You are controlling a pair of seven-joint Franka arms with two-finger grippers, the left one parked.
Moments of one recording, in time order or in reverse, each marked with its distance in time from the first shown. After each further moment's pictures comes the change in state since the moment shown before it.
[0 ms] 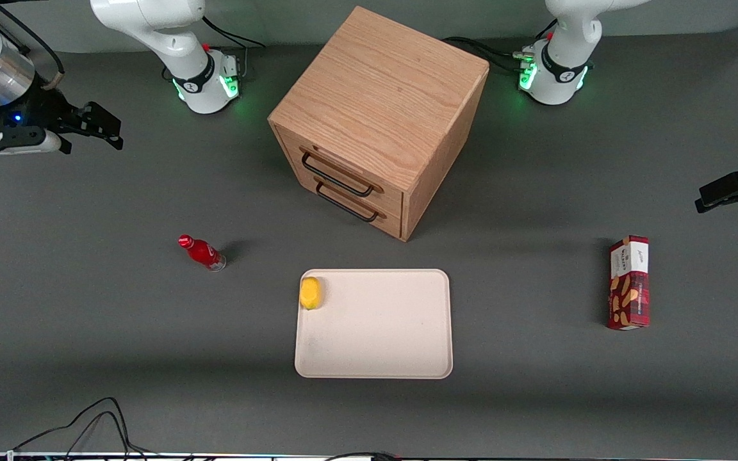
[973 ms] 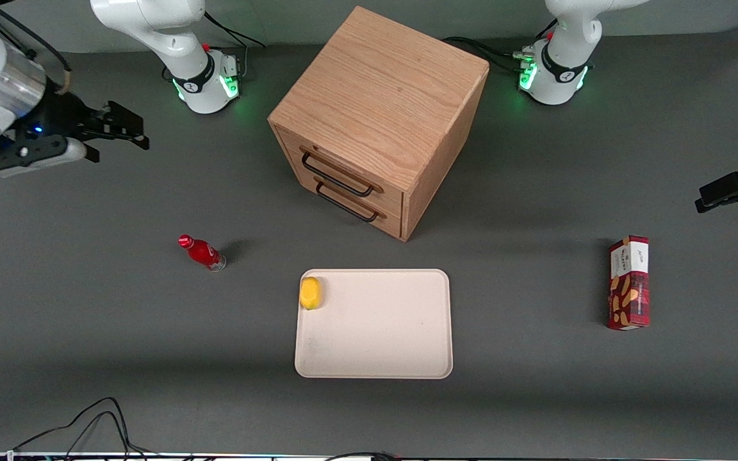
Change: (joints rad) arm 0.006 0.227 0.103 0.302 0.133 -0.132 -0.021
